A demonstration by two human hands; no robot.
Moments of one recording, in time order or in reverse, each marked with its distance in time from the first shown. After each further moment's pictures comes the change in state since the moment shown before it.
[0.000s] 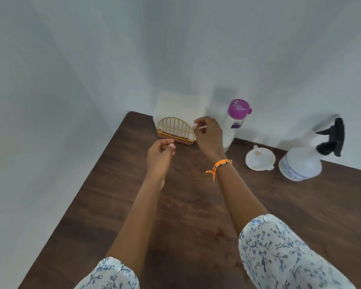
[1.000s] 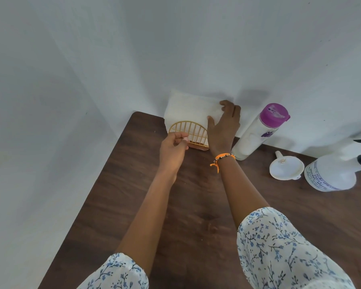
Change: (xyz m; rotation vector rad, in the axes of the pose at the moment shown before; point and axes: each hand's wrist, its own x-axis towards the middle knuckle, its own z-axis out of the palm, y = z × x) left_hand 0.072 0.001 -0.003 0.047 -0.130 -0.002; right_hand 0.058 0.014 0.059 -0.271 0.394 -0.107
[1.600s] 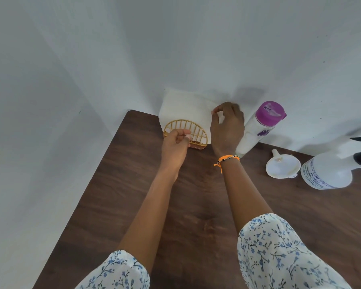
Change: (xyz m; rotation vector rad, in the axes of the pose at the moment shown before) left_hand 0.003 0.003 0.016 0.010 -0.012 0.011; right_hand 0.003 0.011 -0.013 -0.044 0.114 -0.099
